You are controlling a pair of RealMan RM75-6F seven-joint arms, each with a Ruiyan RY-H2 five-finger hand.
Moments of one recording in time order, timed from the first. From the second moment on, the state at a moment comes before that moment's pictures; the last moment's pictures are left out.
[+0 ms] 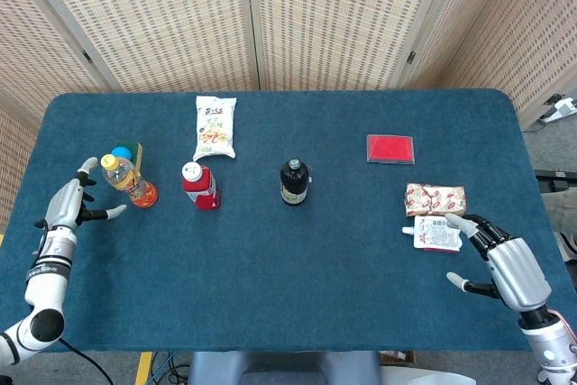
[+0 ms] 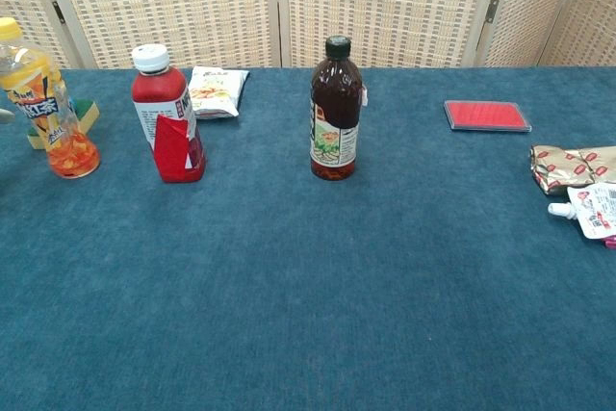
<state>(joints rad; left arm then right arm) -0.51 -1.22 -0.32 -1.55 0.71 0.95 0.00 0.16 -1.10 -0.01 -1.55 -1.76 1.59 0.25</state>
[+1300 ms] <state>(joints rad) -0.14 -1.11 0.01 -1.70 1.49 1.59 0.17 0.11 -1.12 0.04 -1.53 -1.61 1.58 0.19</state>
